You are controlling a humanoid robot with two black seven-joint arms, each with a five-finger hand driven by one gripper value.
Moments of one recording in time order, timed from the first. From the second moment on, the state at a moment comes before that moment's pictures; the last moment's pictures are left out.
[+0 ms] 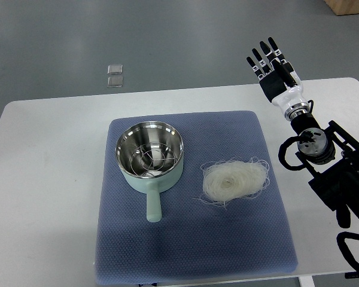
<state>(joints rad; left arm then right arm) 0.02 0.00 -0.04 -0.21 0.01 0.04 -0.01 0.64 -0.07 1.17 0.75 -0.11 0.25 0.26</state>
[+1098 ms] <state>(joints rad) 0.00 0.00 -0.04 -0.24 0.02 0.02 0.07 1.36 -0.54 0.04 1.00 -1.28 0.60 0.13</state>
